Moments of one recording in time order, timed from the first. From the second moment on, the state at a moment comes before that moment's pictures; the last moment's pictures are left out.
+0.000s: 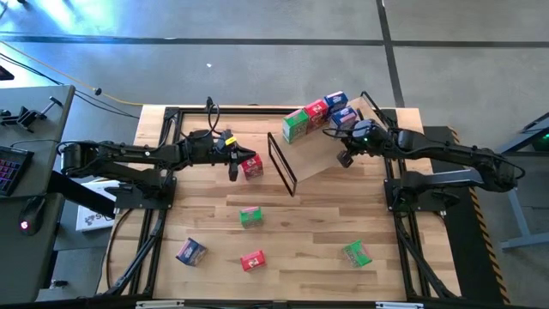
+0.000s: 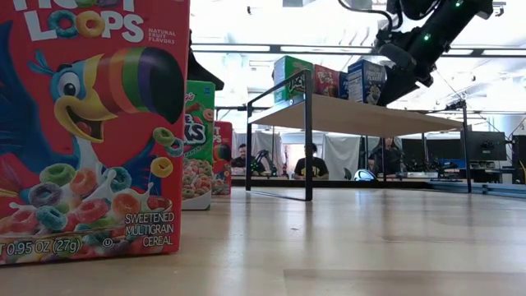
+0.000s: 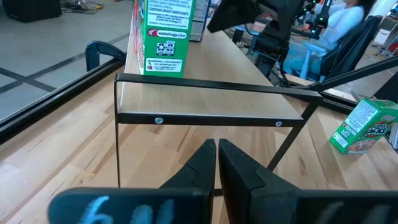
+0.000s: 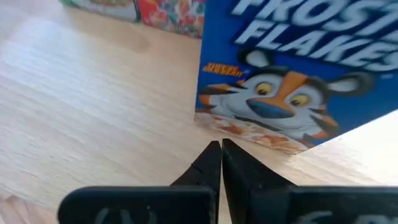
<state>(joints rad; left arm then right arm) 0.28 1.16 0.47 0.44 0.09 -0.19 -0.35 0.96 0.77 -0.62 0.30 0.22</state>
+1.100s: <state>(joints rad) 0.28 1.16 0.47 0.41 0.09 -0.21 -0.40 0.96 0.77 -0.50 0.32 0.15</state>
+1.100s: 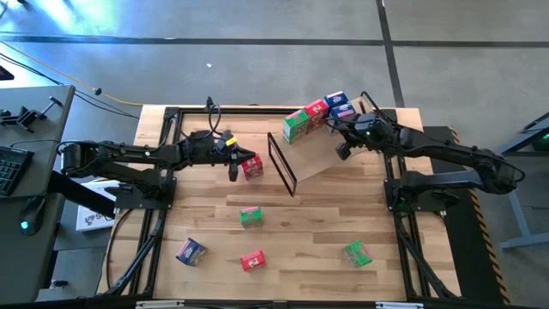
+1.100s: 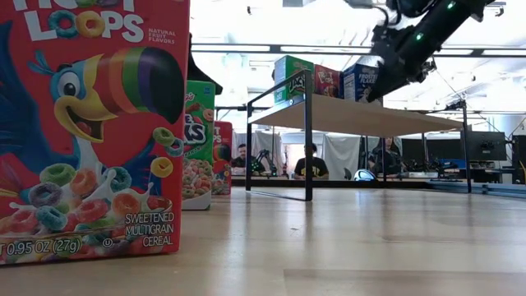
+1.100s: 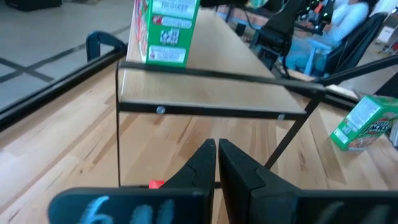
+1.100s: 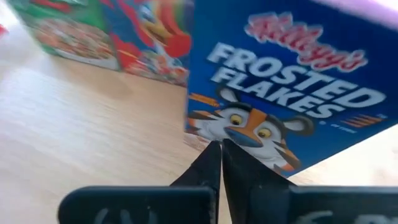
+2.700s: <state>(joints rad) 0.11 1.20 0.68 -0.24 -0.26 -0.18 -0.13 0.85 0.77 -0.55 0.34 0.18</state>
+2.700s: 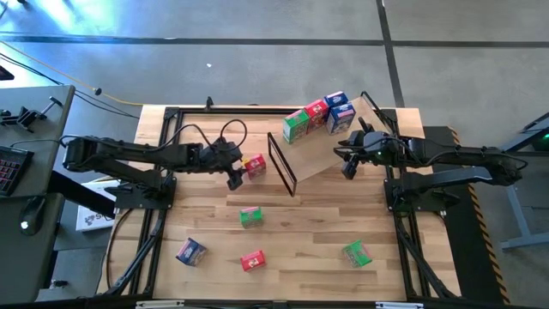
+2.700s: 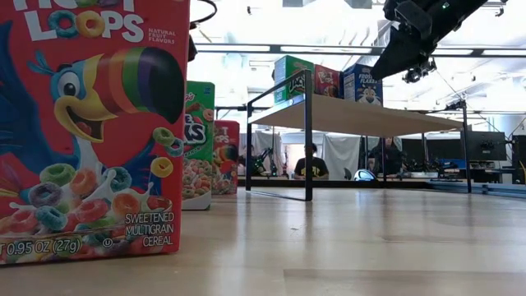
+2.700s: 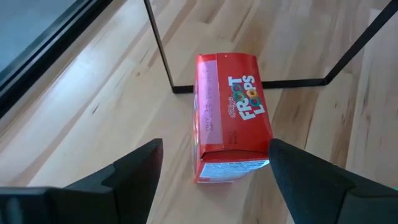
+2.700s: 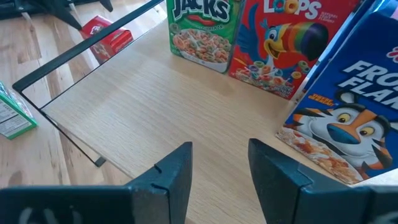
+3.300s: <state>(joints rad) 0.12 1.22 0.68 -0.25 -0.25 -0.23 -0.13 0.85 0.77 -0.55 0.34 0.18</state>
